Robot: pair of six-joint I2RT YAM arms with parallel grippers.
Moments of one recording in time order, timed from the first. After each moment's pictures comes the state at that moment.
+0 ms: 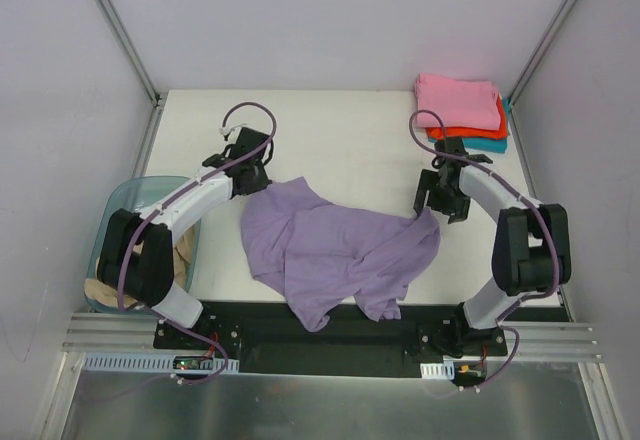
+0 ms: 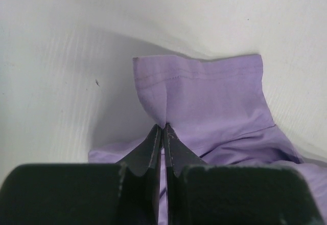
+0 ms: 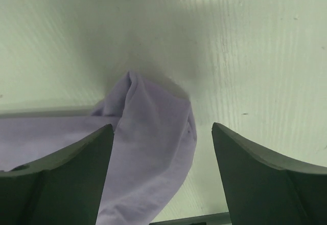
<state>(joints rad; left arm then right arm) -0.41 1.55 1.11 -0.53 -0.28 -0.67 0.15 1.60 1.09 -0.77 0.11 0.37</state>
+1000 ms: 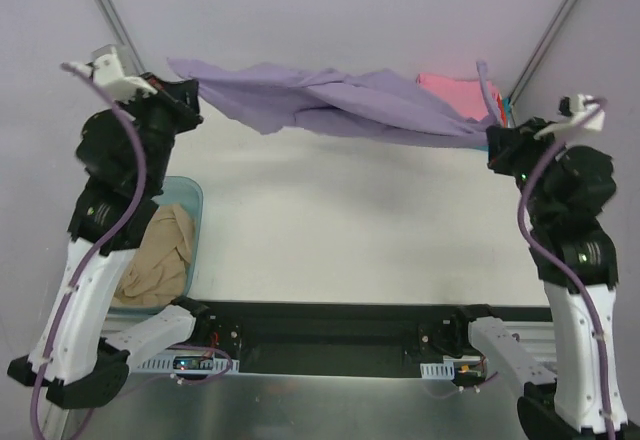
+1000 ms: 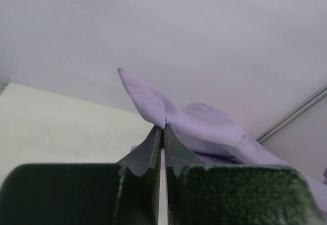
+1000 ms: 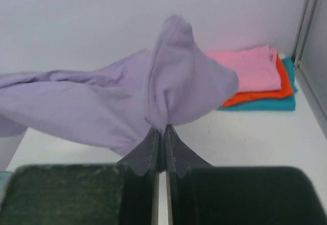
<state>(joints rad) -0.41 1.01 1.51 -0.41 -0.34 -0.41 0.16 0.85 1.36 -0.59 0.08 0.30</state>
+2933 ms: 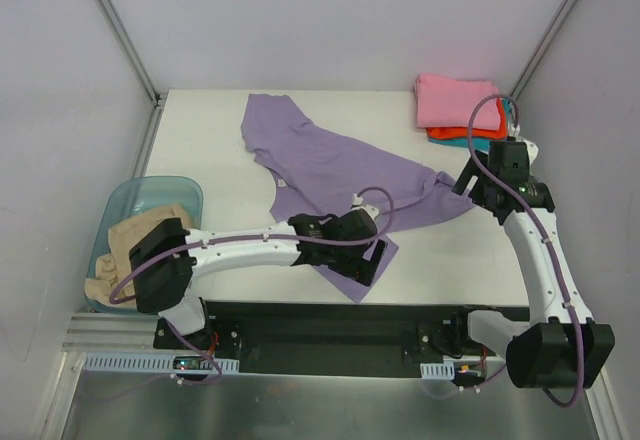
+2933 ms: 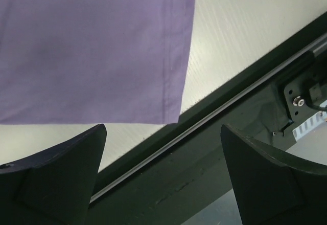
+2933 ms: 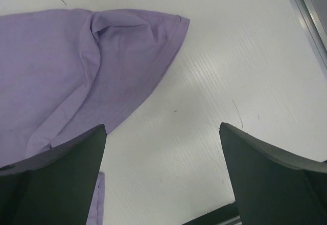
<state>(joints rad) -1.15 1.59 1.16 -0.55 -0.05 -0.66 0.02 1.12 1.06 -0.80 0.29 0.41</state>
